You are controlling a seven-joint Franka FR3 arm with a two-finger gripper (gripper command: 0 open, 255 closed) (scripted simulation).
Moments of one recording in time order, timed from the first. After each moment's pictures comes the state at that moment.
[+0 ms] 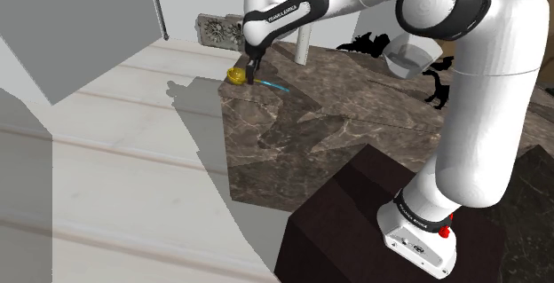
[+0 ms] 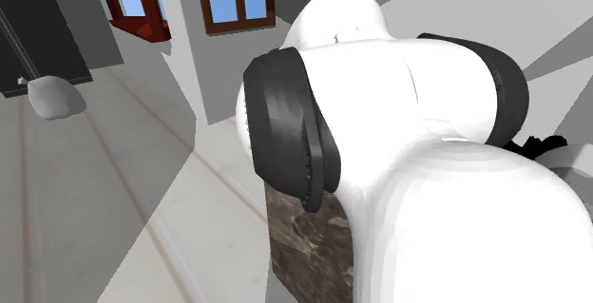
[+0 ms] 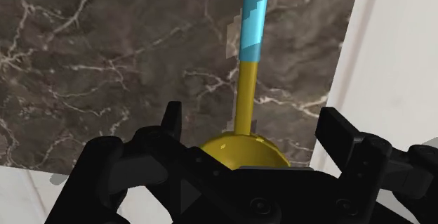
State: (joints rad) arm 0.10 0.40 -0.04 -1.73 -0.12 2.29 -0.49
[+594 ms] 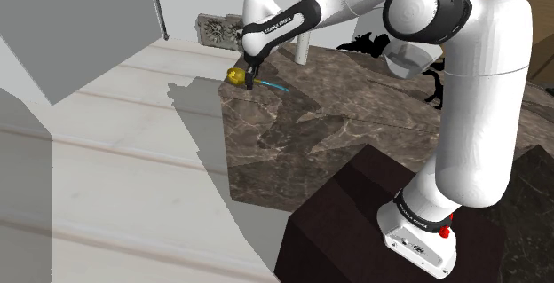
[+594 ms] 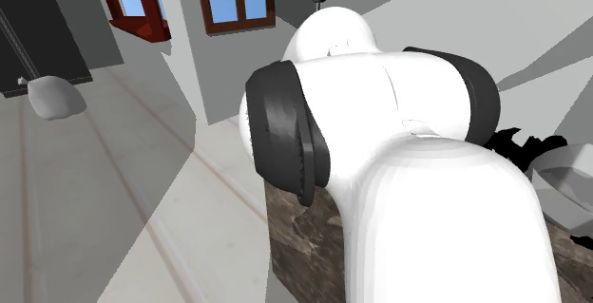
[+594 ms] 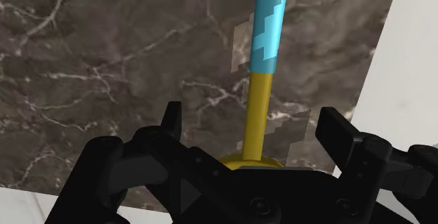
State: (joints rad) arm 0.10 0.47 -0.04 -1.72 -0.12 2.35 -0.49
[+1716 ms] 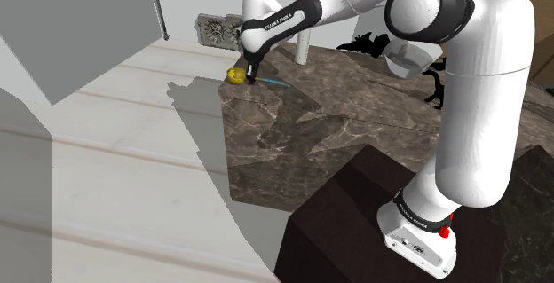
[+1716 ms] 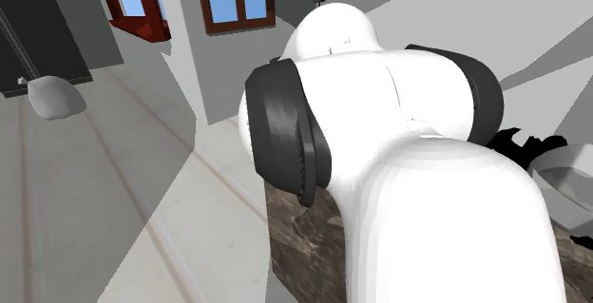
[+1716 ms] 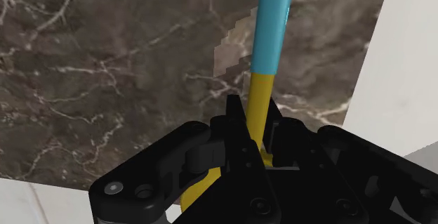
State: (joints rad) arm 0.10 0.46 -0.04 -1.71 -0.12 2.33 -0.50
